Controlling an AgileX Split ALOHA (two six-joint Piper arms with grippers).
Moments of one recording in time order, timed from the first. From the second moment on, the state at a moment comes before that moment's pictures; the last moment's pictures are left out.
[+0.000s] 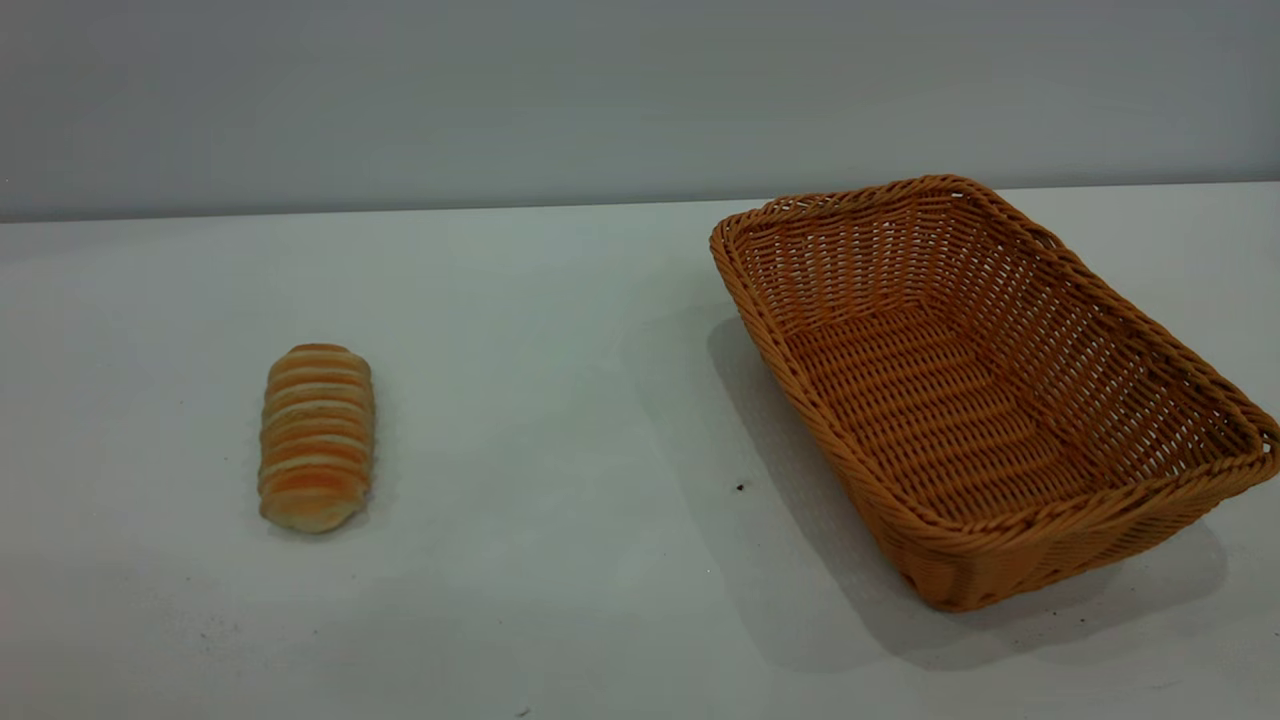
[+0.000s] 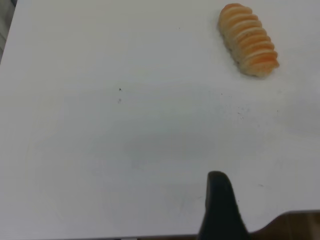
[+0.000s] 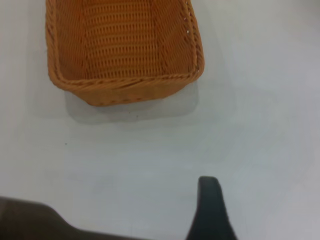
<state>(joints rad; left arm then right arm) 0.01 -0.02 -0.49 0.02 1.14 0.02 0.06 0.09 -0.48 0.04 1.12 -0.09</state>
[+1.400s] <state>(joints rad) -0.08 -0.02 -0.49 0.02 1.14 0.02 0.06 0.09 -0.48 0.04 1.12 -0.09</state>
